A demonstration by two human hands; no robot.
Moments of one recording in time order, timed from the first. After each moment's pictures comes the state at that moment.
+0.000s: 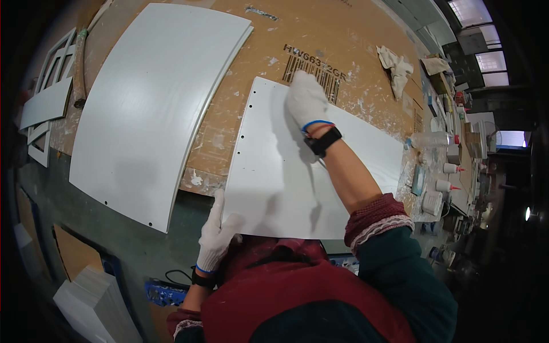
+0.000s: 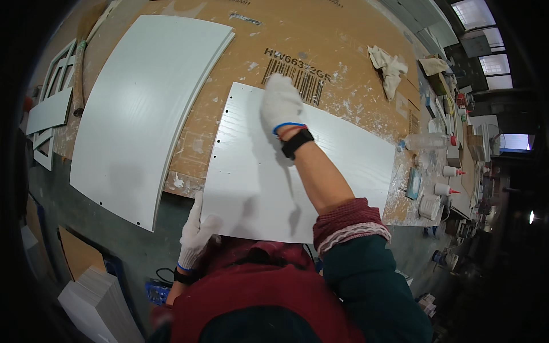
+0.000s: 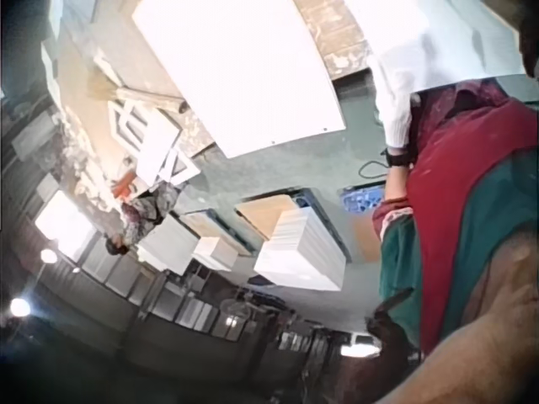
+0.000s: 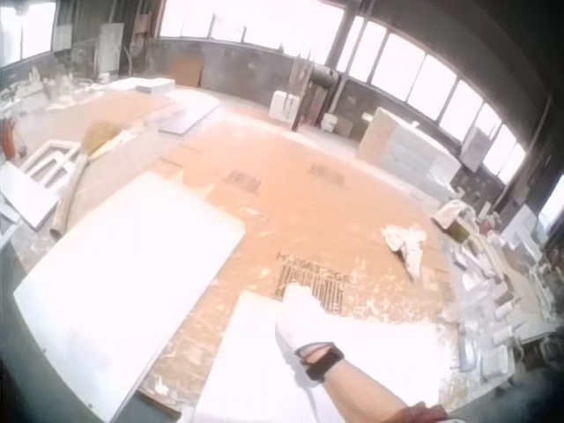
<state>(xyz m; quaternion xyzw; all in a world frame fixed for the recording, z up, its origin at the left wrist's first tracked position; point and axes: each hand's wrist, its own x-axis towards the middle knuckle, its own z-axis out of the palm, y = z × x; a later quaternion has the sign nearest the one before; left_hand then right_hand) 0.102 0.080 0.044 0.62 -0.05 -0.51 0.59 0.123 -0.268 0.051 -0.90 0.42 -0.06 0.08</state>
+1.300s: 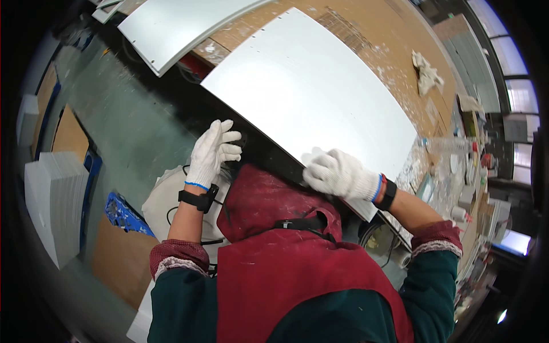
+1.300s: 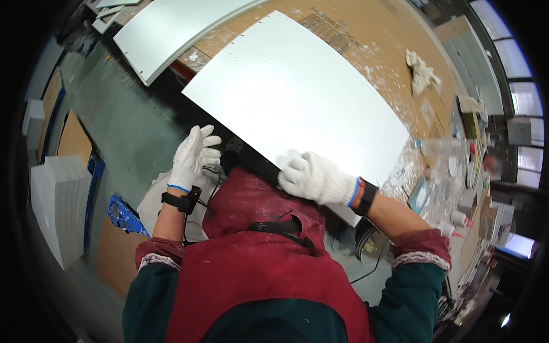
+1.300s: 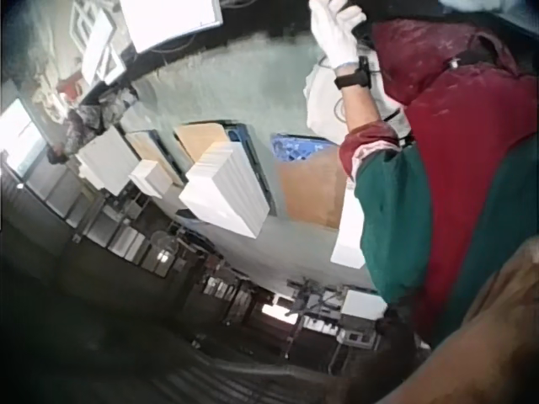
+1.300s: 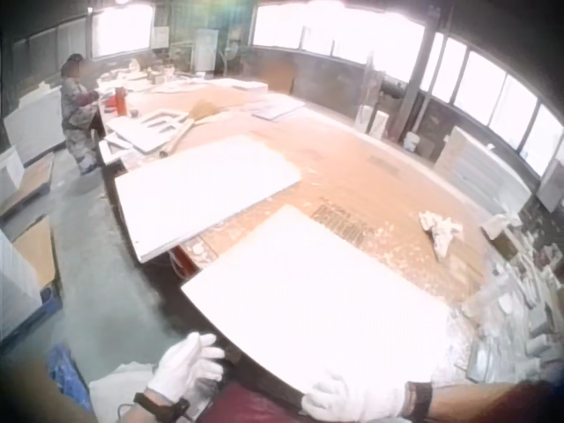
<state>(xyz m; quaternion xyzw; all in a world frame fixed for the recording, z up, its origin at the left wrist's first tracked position) -0.065 0.100 -0.021 0.49 0.09 -0.34 0.80 -0.199 -0.199 0.090 -0.90 -0.44 0.02 0.00</state>
